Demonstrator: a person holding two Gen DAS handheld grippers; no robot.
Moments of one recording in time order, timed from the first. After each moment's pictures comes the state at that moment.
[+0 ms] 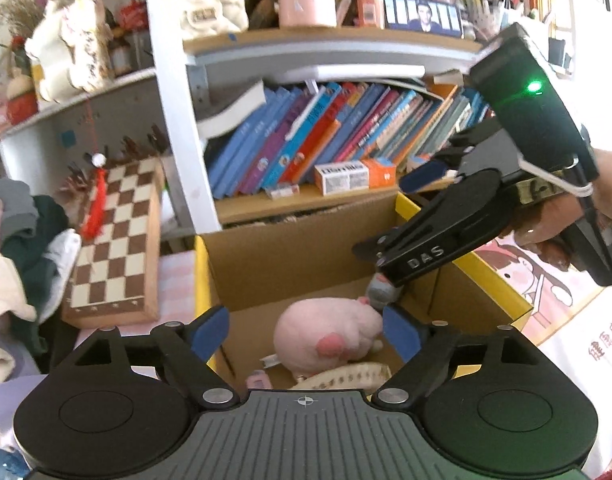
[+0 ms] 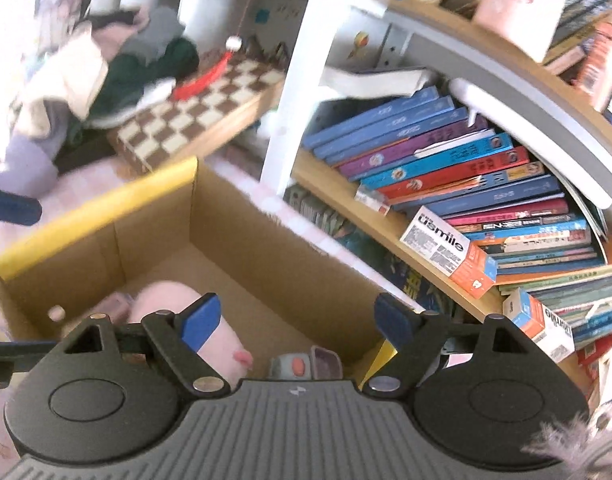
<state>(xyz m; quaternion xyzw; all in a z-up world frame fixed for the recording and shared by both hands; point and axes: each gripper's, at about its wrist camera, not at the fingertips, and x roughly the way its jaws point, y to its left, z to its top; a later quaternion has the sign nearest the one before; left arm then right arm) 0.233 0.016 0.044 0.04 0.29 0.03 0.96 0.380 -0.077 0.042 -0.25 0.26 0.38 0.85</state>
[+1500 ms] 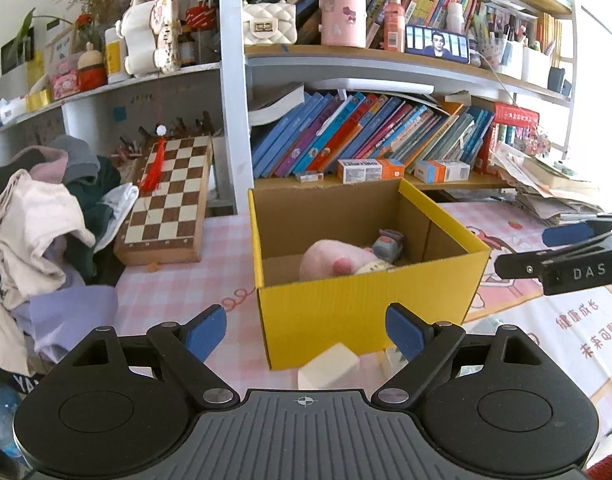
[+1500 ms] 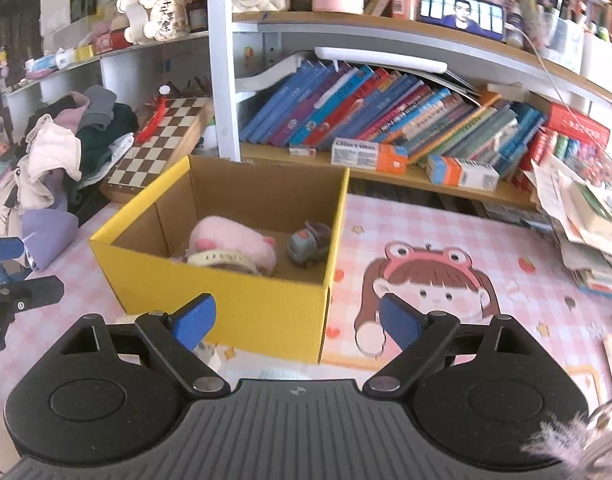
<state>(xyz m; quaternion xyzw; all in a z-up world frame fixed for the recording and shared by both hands) 0.114 0.024 0.045 -0.01 0.28 0.06 0.96 0.210 -0.187 0.040 -0.08 0.30 0.25 0.92</state>
